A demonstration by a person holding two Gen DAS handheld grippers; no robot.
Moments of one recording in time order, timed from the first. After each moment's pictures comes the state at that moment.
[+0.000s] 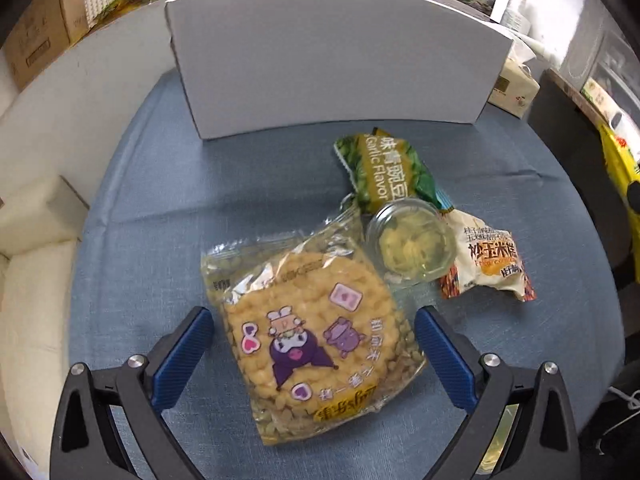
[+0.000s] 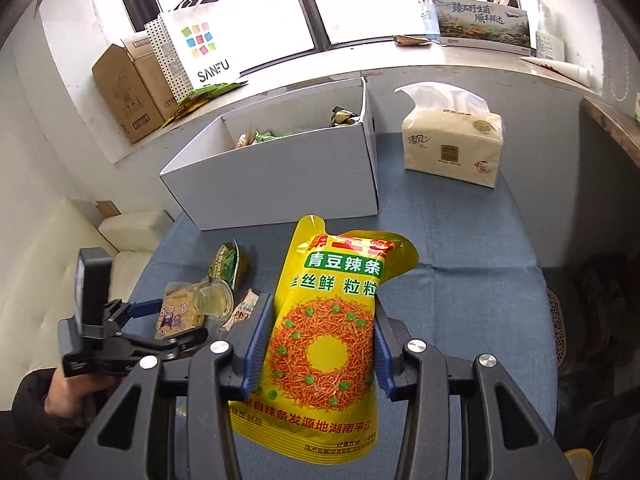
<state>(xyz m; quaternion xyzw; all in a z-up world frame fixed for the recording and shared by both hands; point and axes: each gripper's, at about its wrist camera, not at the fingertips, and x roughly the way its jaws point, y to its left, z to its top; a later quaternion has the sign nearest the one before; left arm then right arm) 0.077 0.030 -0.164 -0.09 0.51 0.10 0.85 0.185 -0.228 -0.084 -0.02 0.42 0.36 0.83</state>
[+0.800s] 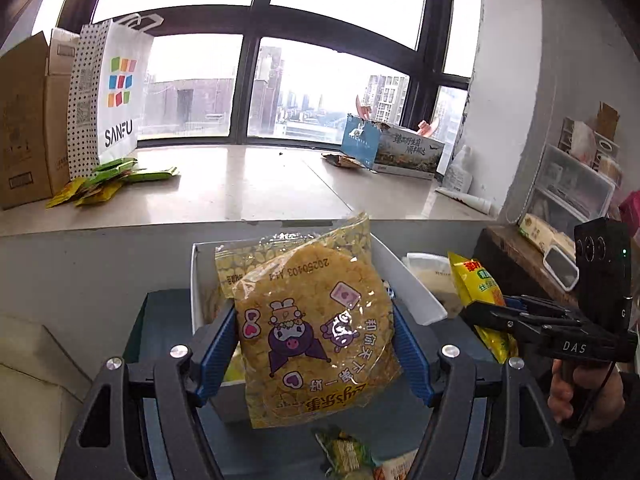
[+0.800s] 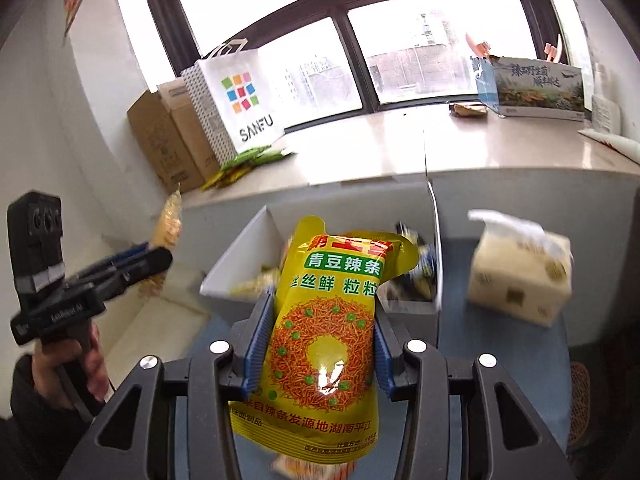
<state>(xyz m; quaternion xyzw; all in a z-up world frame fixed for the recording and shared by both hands) 0.154 0.104 0.032 -0.12 0.28 0.02 0.95 0.272 -0.141 -0.014 0.02 0.34 0.43 0.84</state>
